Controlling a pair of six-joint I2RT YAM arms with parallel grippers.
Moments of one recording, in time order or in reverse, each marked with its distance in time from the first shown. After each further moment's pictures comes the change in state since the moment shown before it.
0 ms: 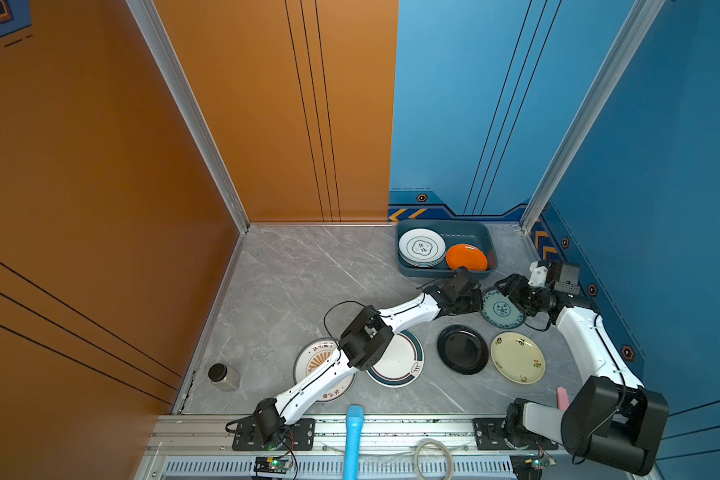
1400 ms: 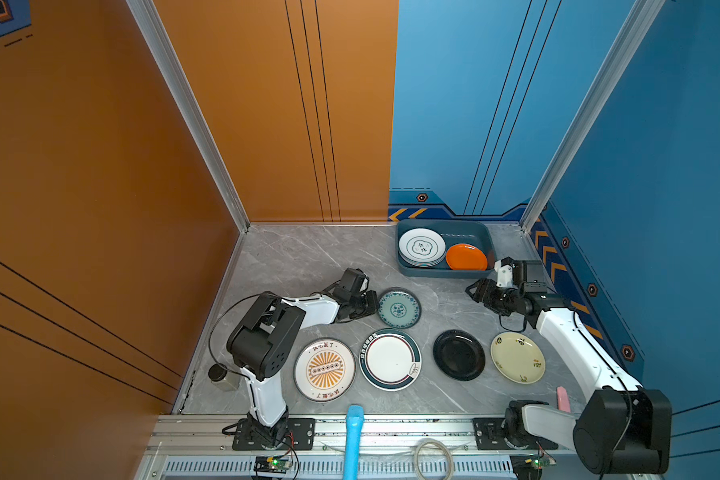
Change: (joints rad) left arm 0.483 -0.971 -1.517 0.341 0.115 0.236; right arm 0.317 -0.012 -0.021 0.002 0.082 0.003
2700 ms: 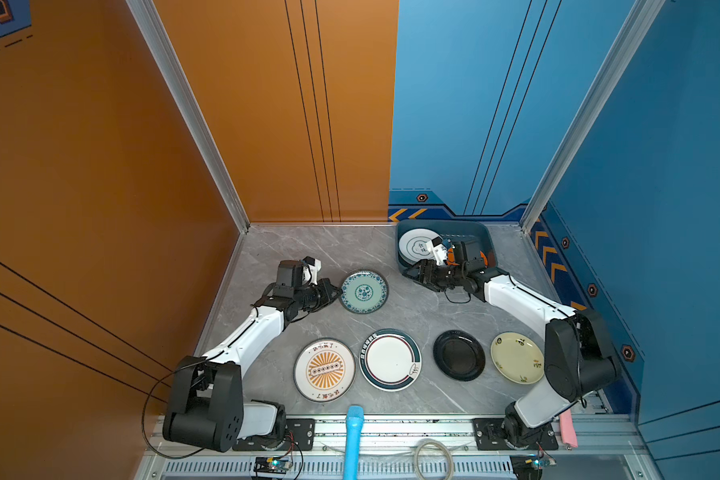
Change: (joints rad) left arm 0.308 -0.460 -0.109 -0.221 0.275 0.094; right arm 0.321 0.426 0.258 0.370 -0.339 0.190
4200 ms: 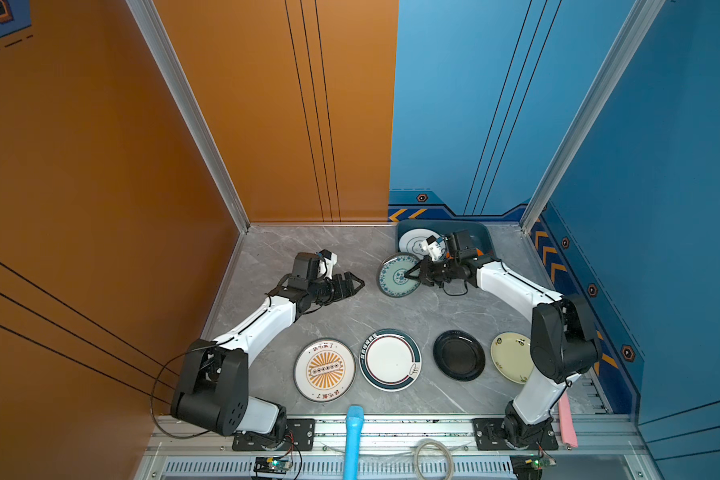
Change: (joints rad) left arm -0.097 0.052 0.071 0.004 -0.057 0.044; right arm -0.066 0.086 0.171 -0.233 -0.008 -0.061
